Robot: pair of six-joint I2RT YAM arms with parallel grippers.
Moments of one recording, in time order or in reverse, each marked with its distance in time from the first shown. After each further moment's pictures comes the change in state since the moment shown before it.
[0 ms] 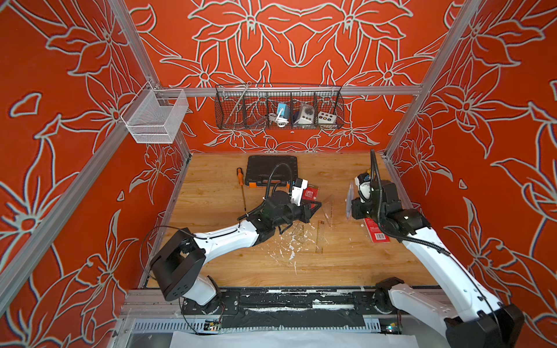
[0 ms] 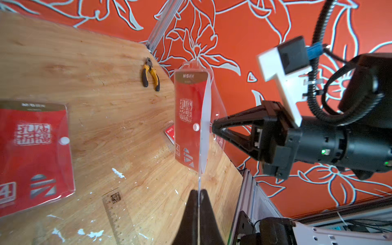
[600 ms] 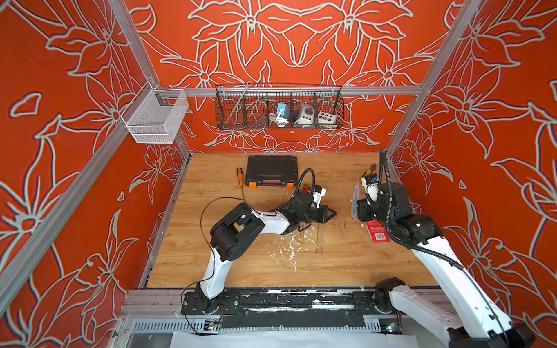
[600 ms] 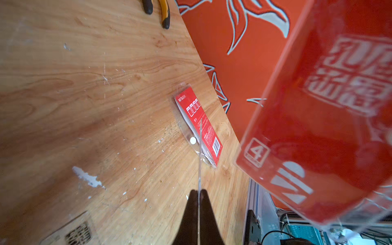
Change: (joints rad) left arm -0.008 0.558 0.308 0.094 0.158 -0.159; right arm -0.005 -0.082 0.023 -0.068 0.002 -0.011
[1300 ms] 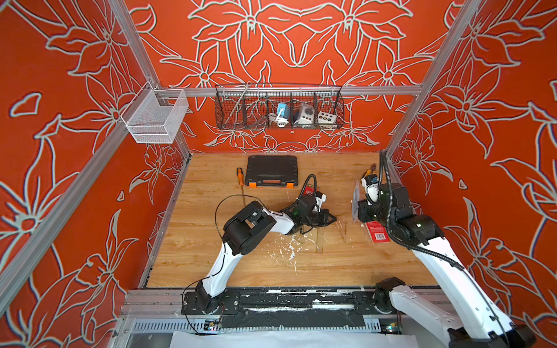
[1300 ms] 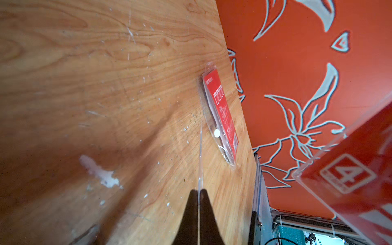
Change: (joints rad) left arm 0.000 0.126 0.048 -0.002 0.030 -0.103; right arm 0.000 -0.002 0.001 -0.010 0.004 -0.010
